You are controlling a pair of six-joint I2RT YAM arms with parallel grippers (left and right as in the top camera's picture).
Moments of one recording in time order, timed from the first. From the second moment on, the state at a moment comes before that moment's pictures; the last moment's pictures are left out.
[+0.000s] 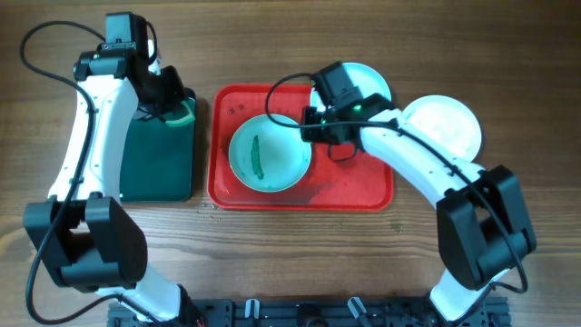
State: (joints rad) left arm 0.04 1.79 1.57 -1.02 0.09 -0.31; right arm 0.50 1.86 1.31 -0.56 -0.17 0.53
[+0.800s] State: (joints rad) left arm -0.18 1.93 1.56 -0.98 0.15 -0.31; right arm 0.50 2.05 1.32 -0.52 -0.34 0.51
